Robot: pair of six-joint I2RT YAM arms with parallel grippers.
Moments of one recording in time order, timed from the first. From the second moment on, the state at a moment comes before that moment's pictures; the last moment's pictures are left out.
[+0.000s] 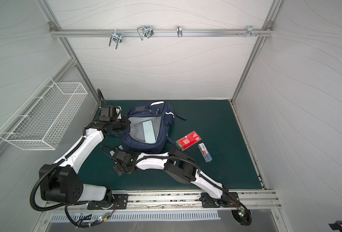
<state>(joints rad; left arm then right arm) -0.09 1.38 1.13 -0.55 0.19 -0.49 1.35 2.37 1.83 -0.36 0.20 0.35</state>
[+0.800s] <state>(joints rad) -0.09 1.38 1.12 -0.54 0.22 -0.51 1.40 2.07 1.37 -0.35 0.26 0.43</state>
